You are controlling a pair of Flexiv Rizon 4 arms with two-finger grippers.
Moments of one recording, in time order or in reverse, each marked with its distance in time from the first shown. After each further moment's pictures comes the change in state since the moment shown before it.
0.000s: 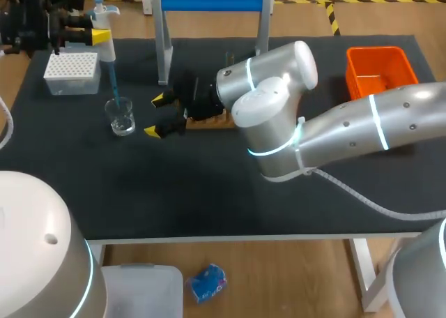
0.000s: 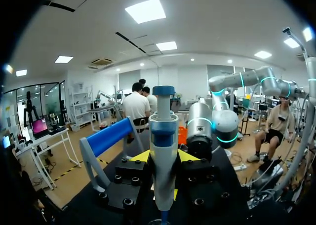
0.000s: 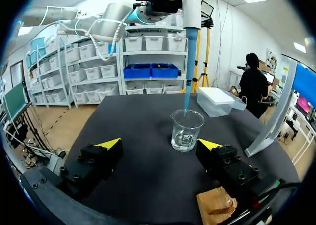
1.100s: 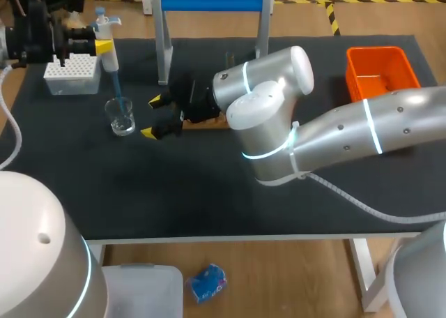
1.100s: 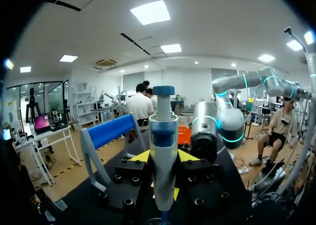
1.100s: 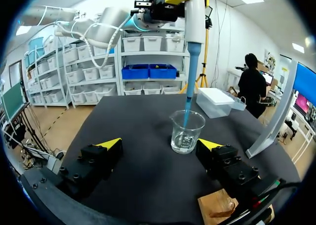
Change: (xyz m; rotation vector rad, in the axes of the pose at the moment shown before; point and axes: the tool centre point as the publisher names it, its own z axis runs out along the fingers) left arm -0.002 0.030 0.005 0.034 -0.033 -0.030; right arm 0.001 0.000 0.008 -0.010 -0.016 0.001
